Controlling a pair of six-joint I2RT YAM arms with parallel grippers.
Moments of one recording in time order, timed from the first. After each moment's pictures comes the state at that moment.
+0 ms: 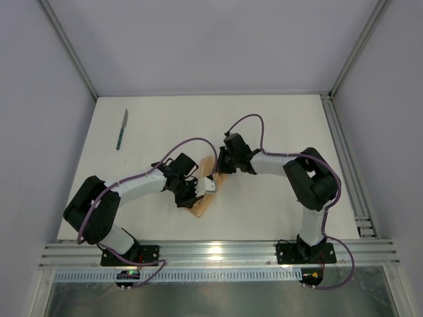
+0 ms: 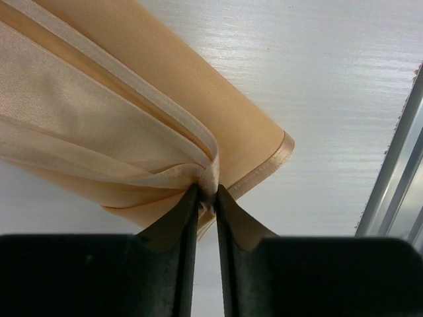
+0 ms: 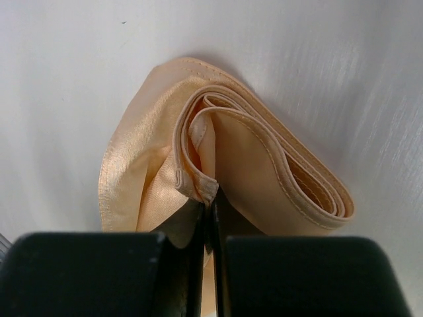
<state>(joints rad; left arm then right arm) -0.68 1.53 0.83 -0.59 0.42 0.68 0.63 1.88 1.06 0.00 -0.14 0.73</state>
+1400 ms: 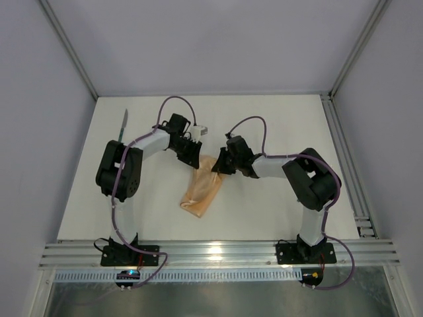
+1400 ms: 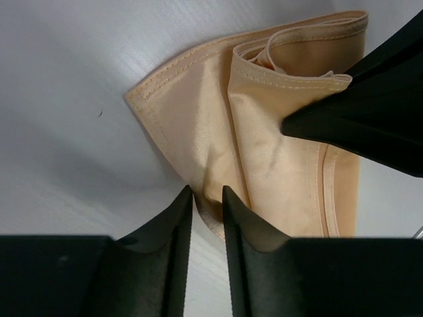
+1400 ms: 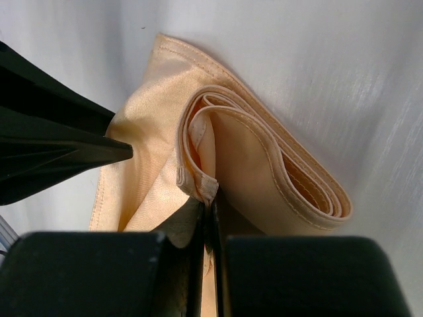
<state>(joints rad) -0.39 2.00 1.37 -0.56 0.50 0.16 0.63 1.88 0.98 0.17 -0.18 0.73</state>
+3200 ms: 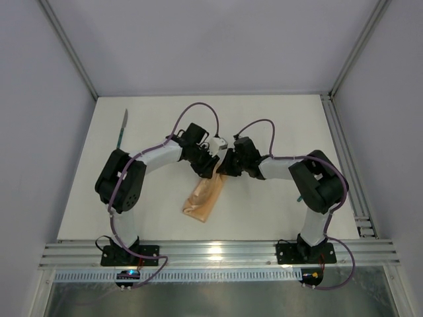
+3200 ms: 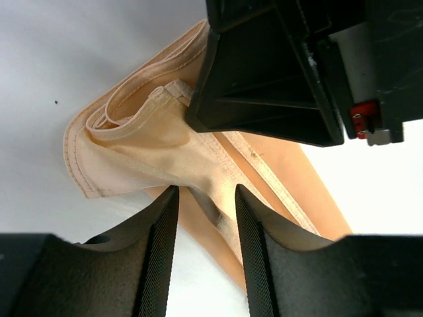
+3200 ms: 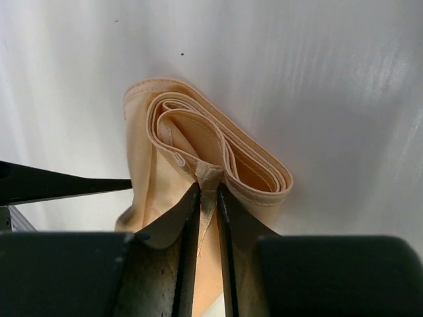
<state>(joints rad) -0.58 1.89 1.27 -0.49 0.44 0.31 0.58 1.82 0.90 0.16 -0.21 0.79</state>
